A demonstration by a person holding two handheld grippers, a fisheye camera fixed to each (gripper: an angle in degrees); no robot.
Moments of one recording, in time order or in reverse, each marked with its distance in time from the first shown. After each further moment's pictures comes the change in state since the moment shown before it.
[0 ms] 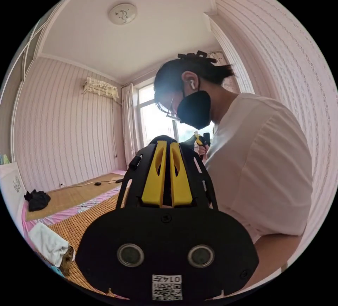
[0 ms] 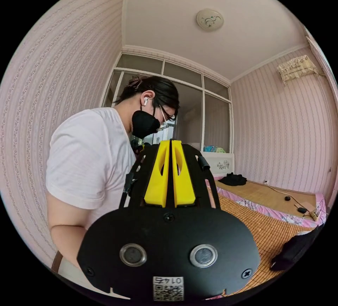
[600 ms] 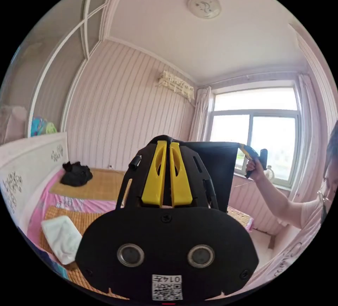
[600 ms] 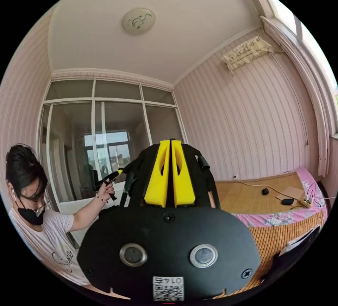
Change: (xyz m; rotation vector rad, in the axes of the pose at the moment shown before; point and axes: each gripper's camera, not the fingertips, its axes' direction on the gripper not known) left arm -0.251 -0.123 0.094 -0.037 -0.590 -0.254; right arm 0.333 -0.179 0.182 0.079 0.423 0.246
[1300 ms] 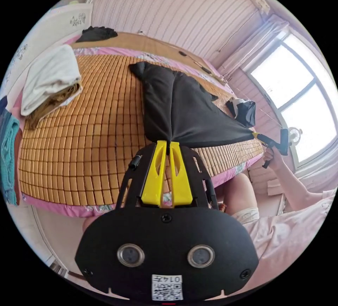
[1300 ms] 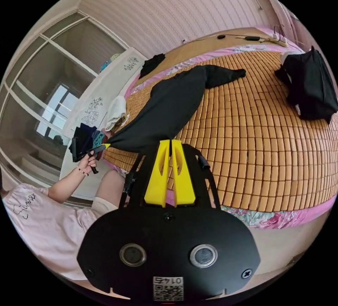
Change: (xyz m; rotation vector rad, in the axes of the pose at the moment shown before) left arm -0.093 0.405 0.090 -1.025 -0.099 -0.455; right arm 0.148 0.504 0.071 -0.948 0.274 0.618
